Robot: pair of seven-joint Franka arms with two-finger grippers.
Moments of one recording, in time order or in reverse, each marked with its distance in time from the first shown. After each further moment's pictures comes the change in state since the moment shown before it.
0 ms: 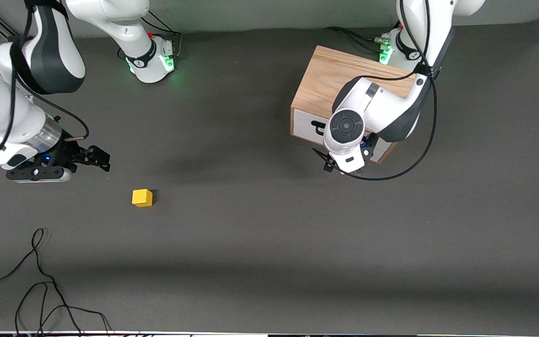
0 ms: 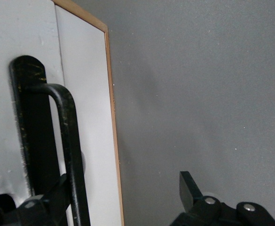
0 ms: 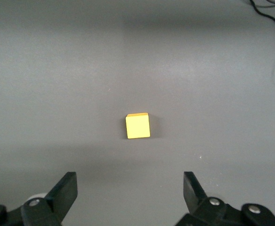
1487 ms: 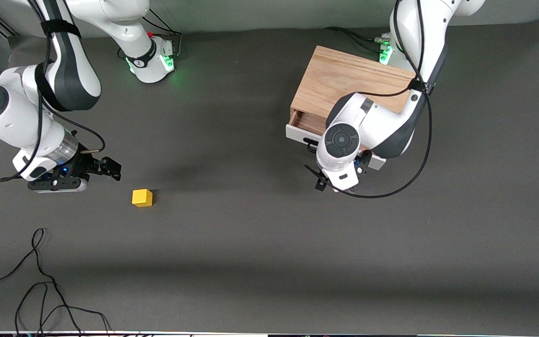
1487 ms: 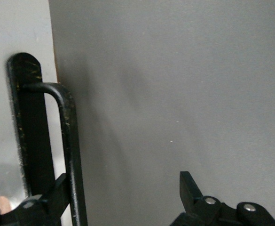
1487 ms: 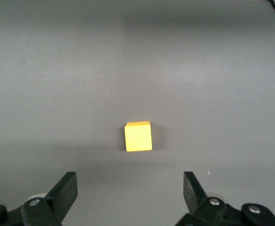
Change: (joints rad) left arm 0.000 0.146 0.007 0.221 0.023 0.028 0.001; right arm 0.000 0.080 0.000 -0.054 0.000 0.158 -0.018
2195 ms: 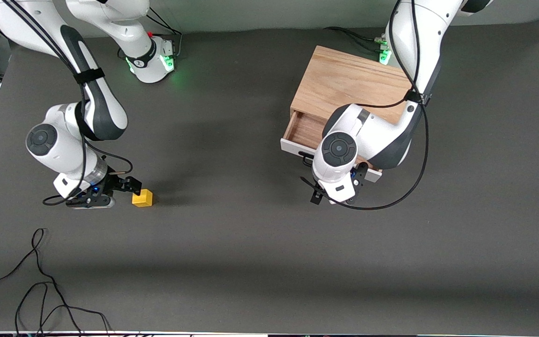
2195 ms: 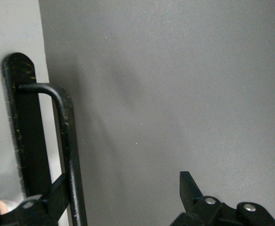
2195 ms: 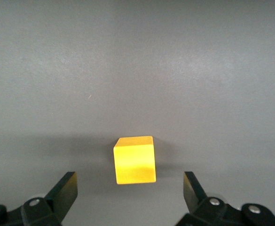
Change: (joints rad) left arm 0.000 0.065 0.004 0.092 0.026 0.042 0.000; right arm -0.003 0.200 -0.004 -0.089 0.000 0.280 -0.006
